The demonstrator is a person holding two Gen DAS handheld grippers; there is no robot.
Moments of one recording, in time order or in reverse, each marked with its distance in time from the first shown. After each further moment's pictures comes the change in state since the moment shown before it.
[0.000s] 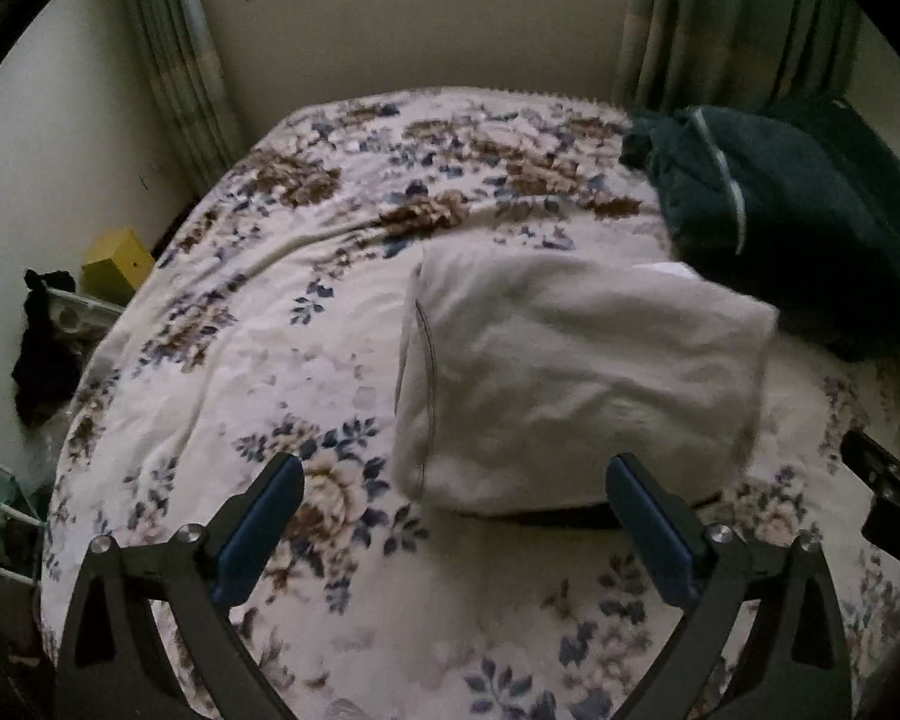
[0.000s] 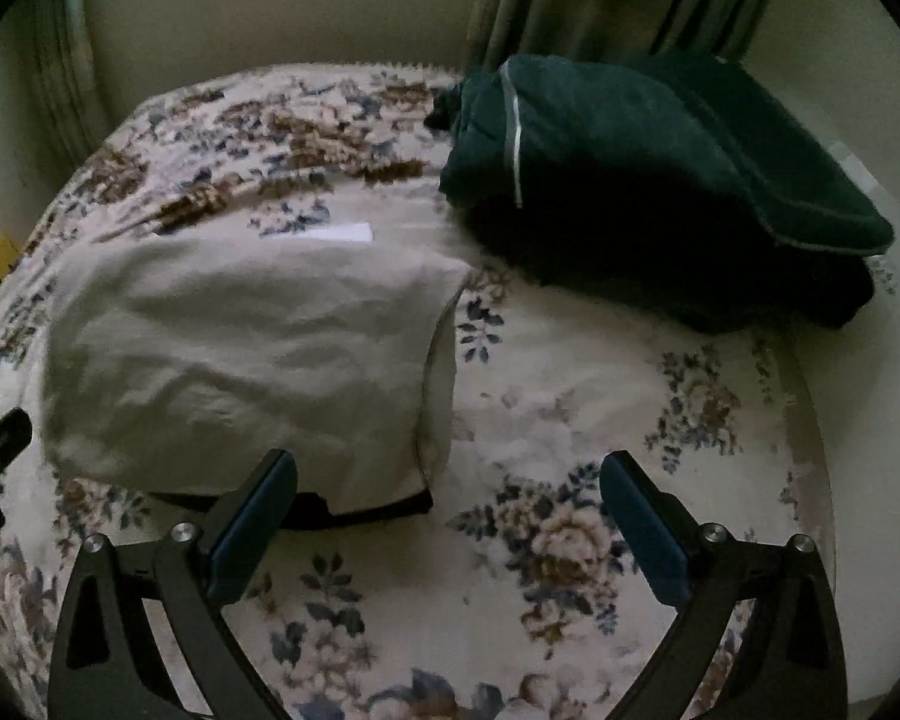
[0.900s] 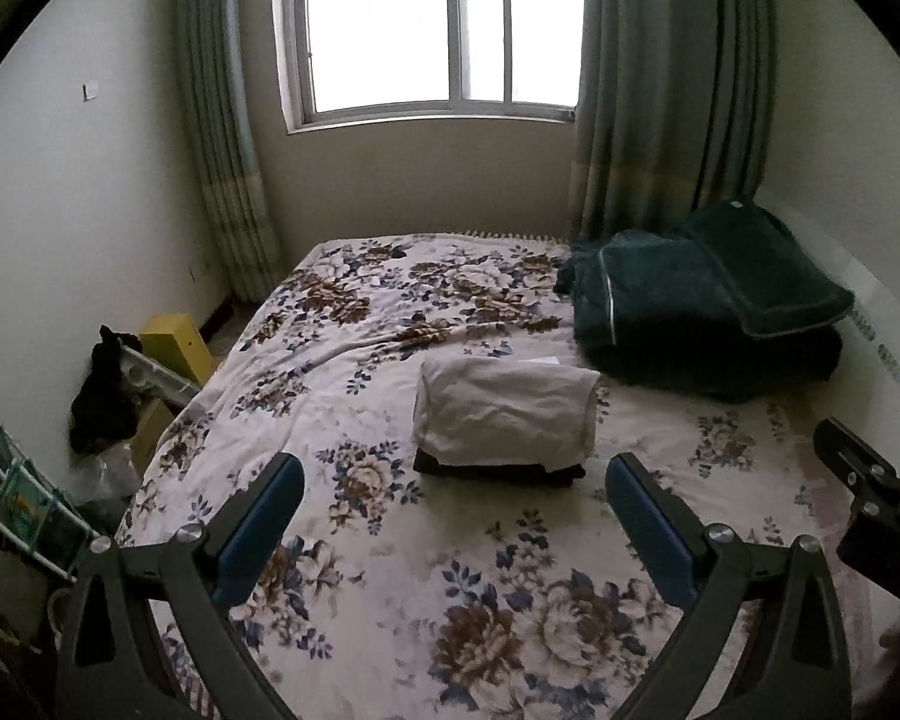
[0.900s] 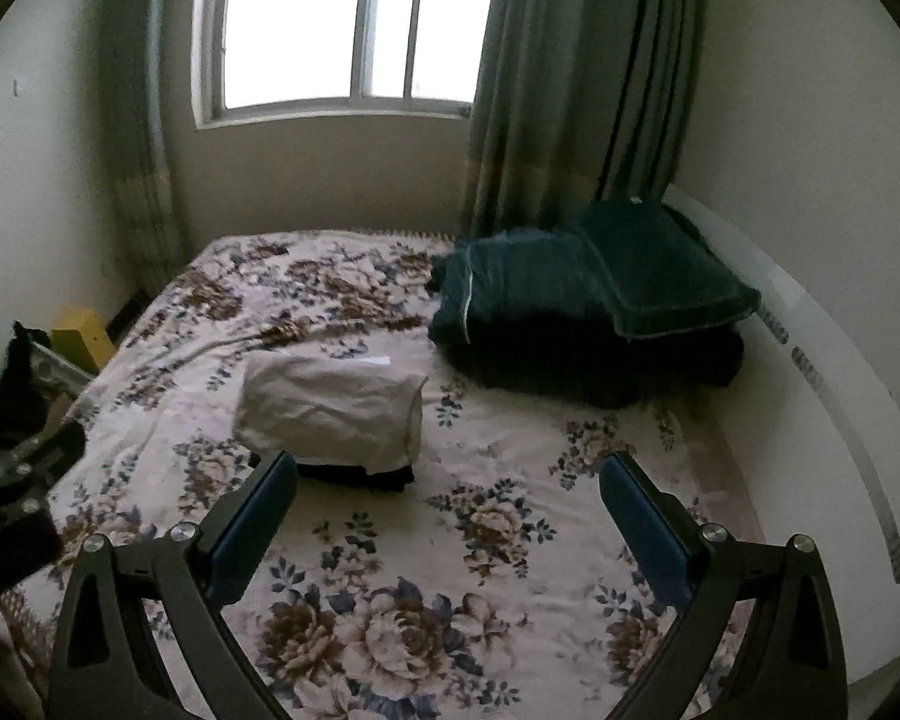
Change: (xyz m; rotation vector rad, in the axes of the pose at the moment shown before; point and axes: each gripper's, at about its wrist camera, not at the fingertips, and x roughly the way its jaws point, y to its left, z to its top) left arm -0.357 -0.020 -0.096 -0.007 -0.278 -0.017; right arm -0.441 -0.110 -0.142 0.012 -0.350 0.068
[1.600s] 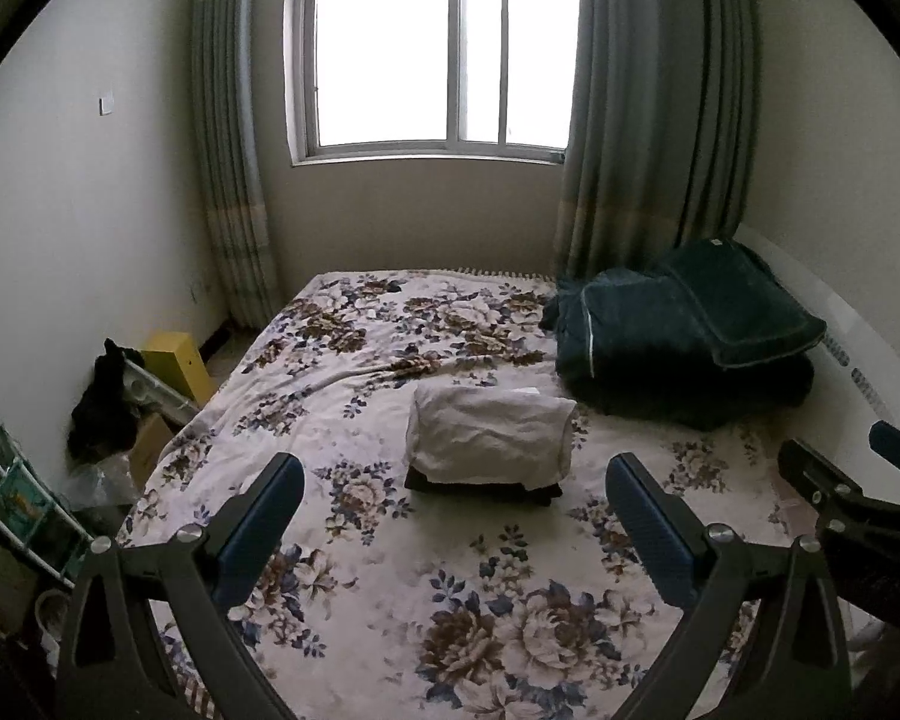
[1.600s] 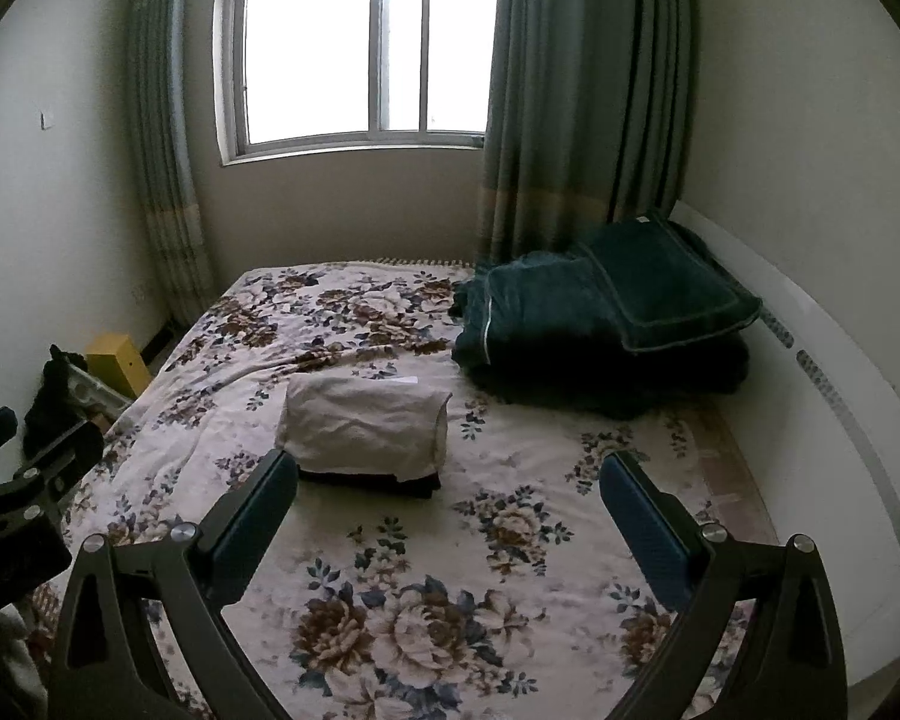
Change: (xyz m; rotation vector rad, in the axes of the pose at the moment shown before) left arm -0.067 -0.001 -0.008 -0.022 -0.088 -0.023; right arm -0.075 -0.022 0.000 0.021 -0.044 0.080
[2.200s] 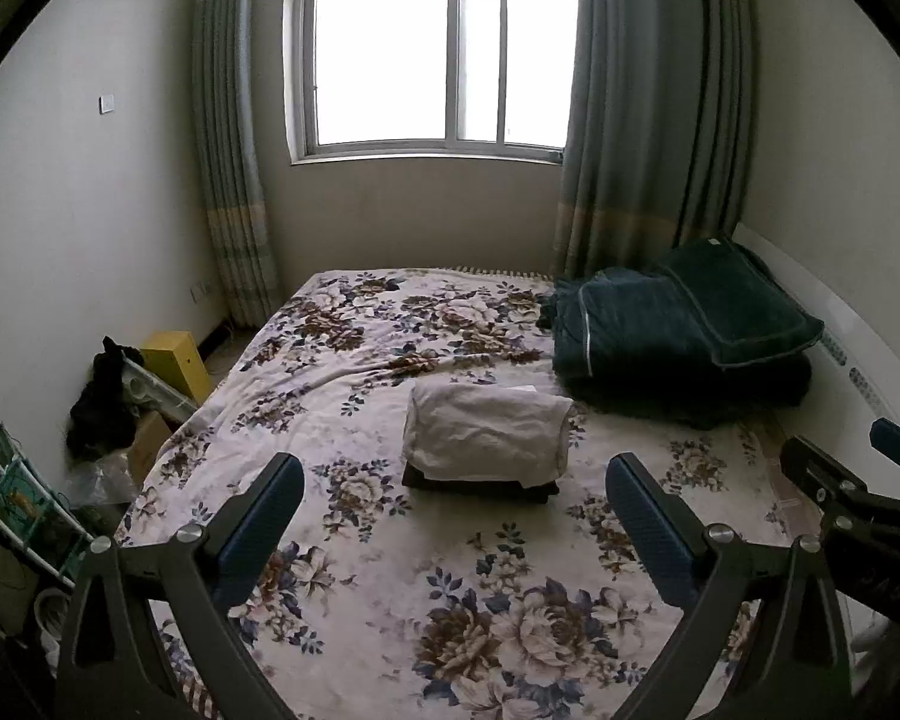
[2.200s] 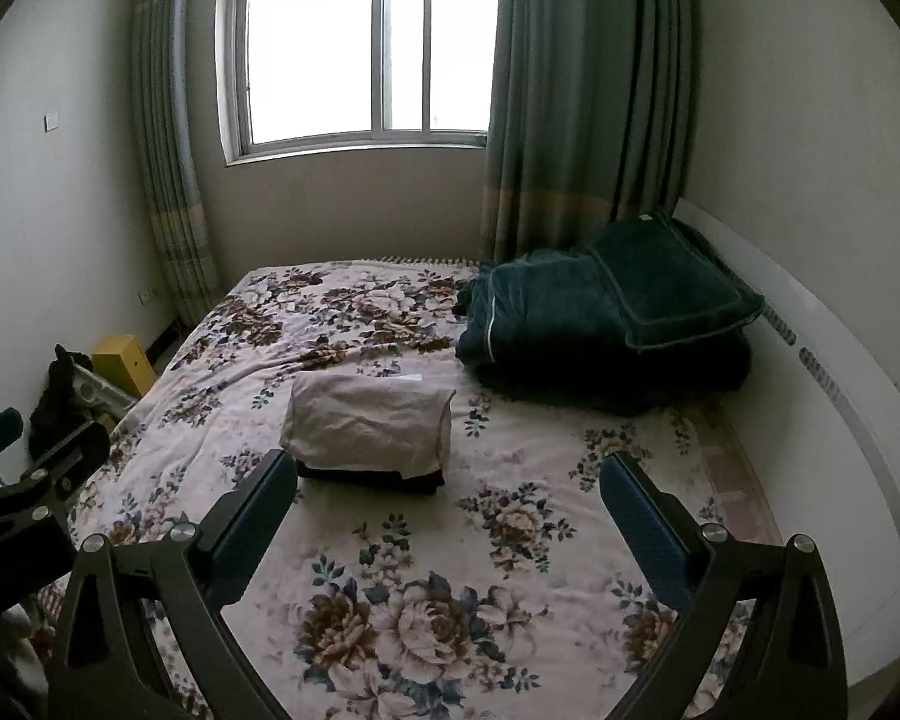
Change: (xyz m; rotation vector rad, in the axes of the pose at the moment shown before) left arm -0.003 0.000 -0.001 -0.002 0.001 0.001; right arm 0.000 -0.001 0.008 -0.013 0.003 0.014
